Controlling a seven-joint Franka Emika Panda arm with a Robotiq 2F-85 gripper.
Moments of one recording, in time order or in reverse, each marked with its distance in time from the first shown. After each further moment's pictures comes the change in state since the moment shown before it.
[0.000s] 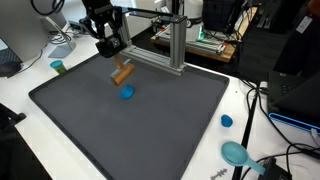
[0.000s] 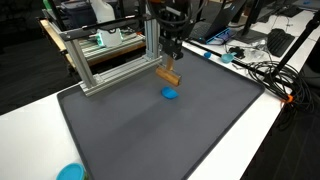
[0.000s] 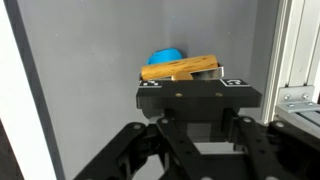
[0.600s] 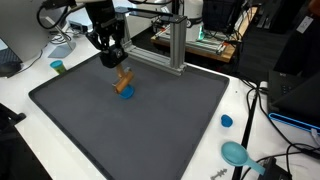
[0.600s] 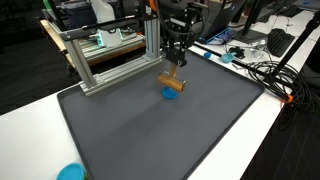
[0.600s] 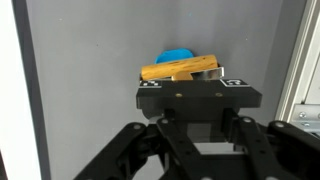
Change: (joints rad) arm 0.011 0.042 0.020 -0.027 -0.050 0.098 -0.049
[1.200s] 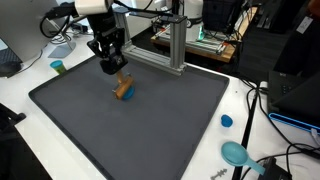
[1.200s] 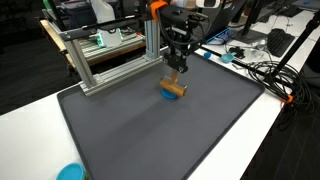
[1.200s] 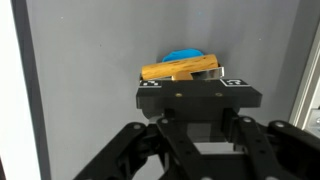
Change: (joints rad) arm -0.001 0.046 0.000 0.000 0.000 0.059 0.001
